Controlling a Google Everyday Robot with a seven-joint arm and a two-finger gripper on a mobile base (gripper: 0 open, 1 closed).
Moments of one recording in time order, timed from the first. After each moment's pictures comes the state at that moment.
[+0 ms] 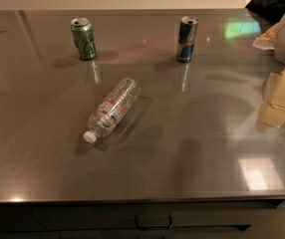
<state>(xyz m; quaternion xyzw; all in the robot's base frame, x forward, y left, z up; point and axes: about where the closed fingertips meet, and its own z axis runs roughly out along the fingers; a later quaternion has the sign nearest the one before) 0.438 -0.217 0.976 -0.60 0.78 -0.03 0.16</state>
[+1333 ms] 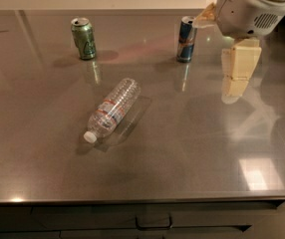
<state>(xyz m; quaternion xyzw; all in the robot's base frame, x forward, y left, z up) 0.490 -0.141 0.988 -0.75 0.64 -0.02 0.16</state>
